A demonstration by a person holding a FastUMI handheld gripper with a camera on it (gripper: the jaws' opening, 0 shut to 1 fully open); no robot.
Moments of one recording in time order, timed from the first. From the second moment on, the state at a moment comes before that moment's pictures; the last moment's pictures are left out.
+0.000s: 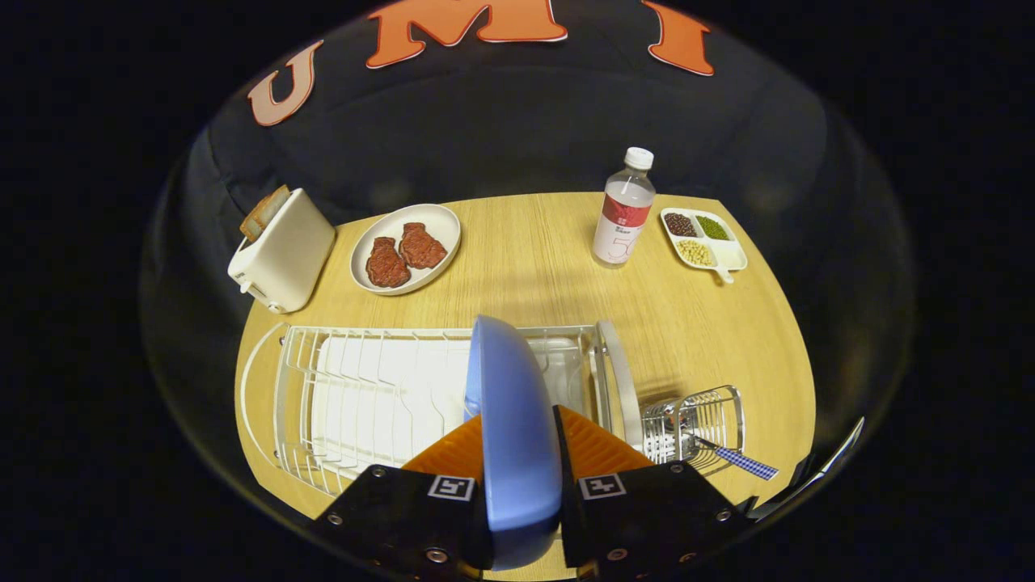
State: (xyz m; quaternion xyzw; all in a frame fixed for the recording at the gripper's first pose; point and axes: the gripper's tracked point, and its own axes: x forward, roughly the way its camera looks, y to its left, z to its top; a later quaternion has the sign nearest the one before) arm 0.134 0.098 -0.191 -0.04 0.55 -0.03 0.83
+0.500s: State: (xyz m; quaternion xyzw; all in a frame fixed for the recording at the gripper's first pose) arm 0.154 0.098 -0.133 -0.03 0.49 -0.04 0.87
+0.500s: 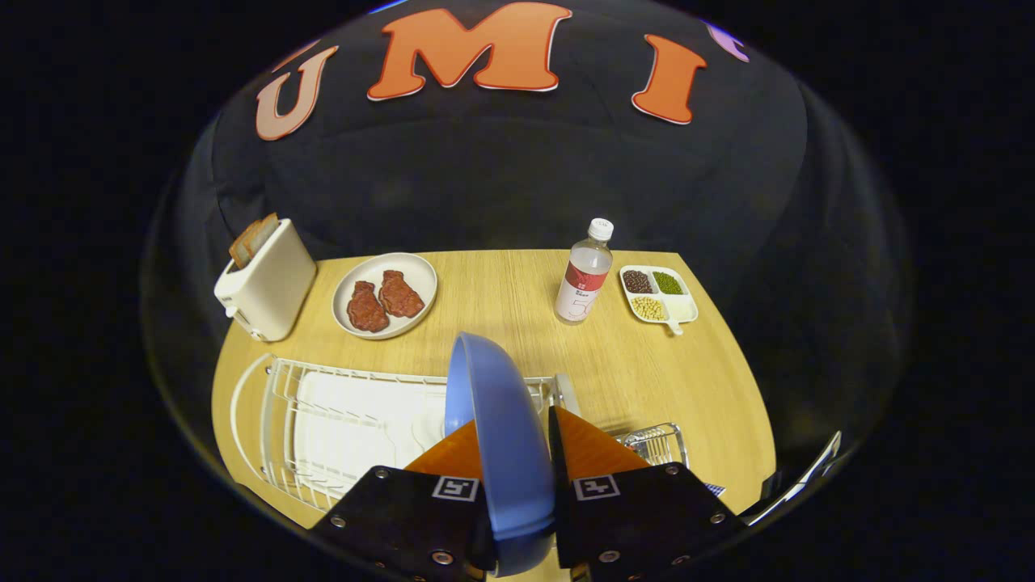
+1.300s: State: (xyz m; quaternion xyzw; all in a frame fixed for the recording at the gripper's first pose) arm -0.006 0.059 -0.090 0.08 0.44 0.06 0.89
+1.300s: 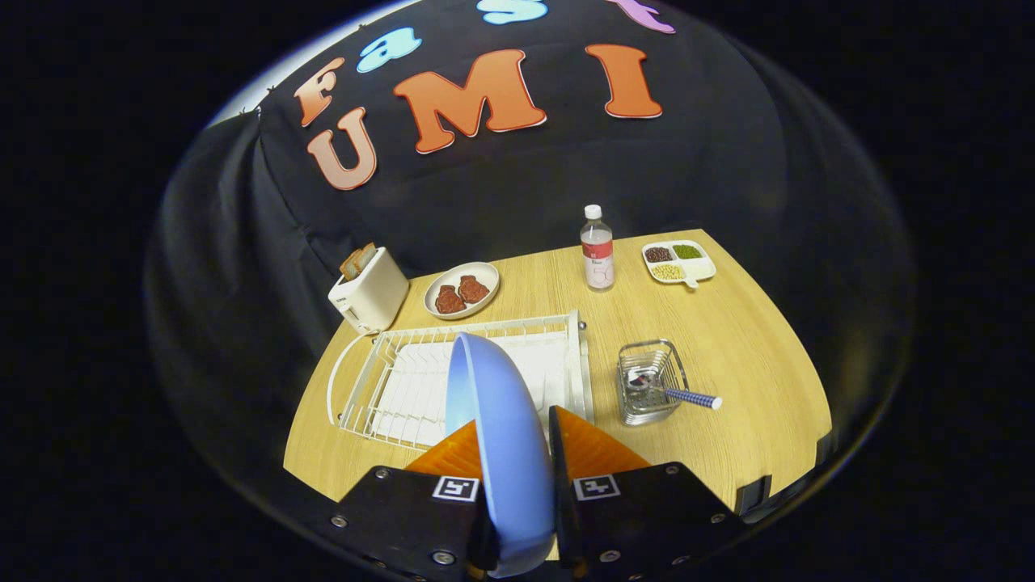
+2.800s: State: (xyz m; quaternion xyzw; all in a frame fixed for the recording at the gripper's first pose) arm -0.082 0.067 -0.242 0.17 0.48 0.10 0.85
